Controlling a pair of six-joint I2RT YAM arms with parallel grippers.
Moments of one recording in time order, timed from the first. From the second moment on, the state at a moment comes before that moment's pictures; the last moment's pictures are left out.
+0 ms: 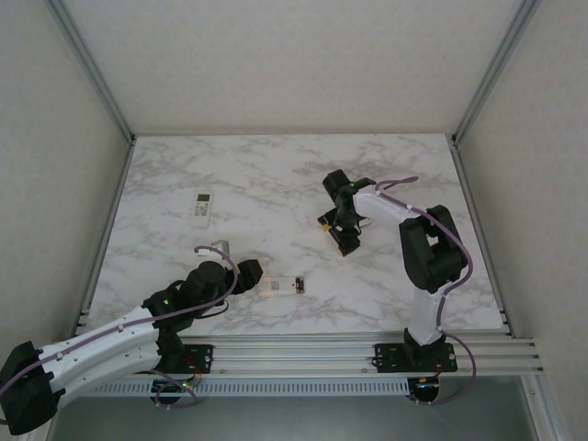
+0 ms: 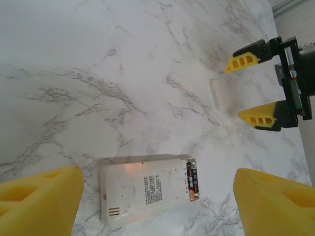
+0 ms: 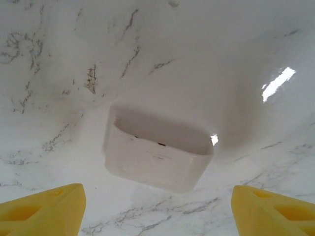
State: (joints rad) left arm -0.83 0.72 0.30 -0.14 -0.22 -0.99; right arm 0.52 1.91 1.34 -0.87 -0.13 1.46
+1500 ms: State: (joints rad) left arm -0.66 0.74 0.48 -0.33 -0.21 -0.81; right arm 1.00 1.58 1.22 -0.91 0.11 -0.28
